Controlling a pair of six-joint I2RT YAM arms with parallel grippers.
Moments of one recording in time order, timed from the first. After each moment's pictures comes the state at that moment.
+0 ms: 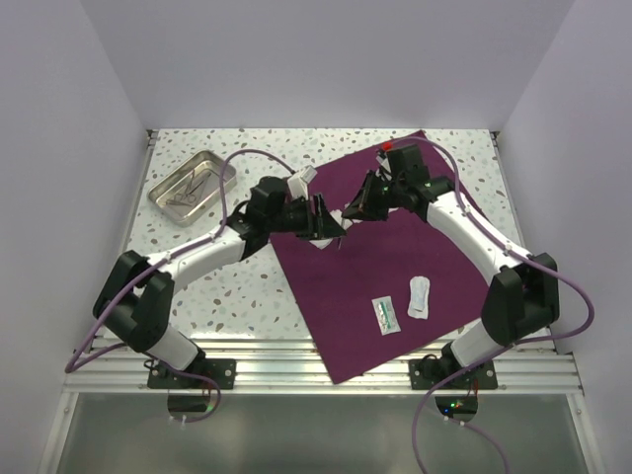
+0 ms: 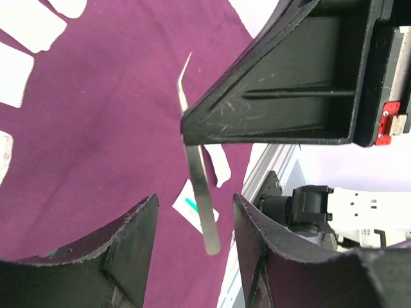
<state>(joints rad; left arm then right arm) -0.60 1.54 0.98 0.12 0.54 -0.73 0.40 1.56 1.32 -0.56 -0.41 0.76</state>
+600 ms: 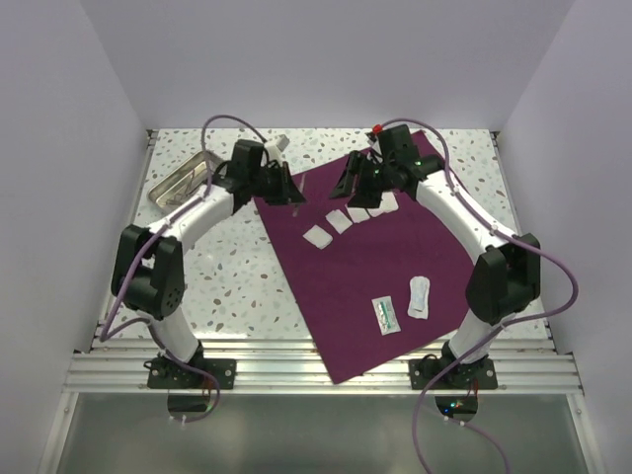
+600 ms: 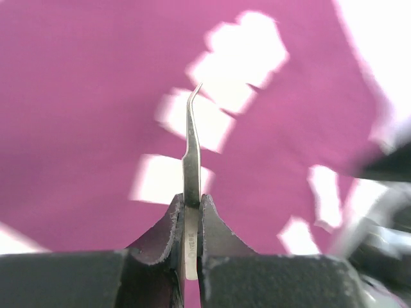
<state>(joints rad) -0.38 1.73 1.28 -0.21 0.51 -0.47 0.41 1.71 1.53 -0.65 -0.39 0.70</state>
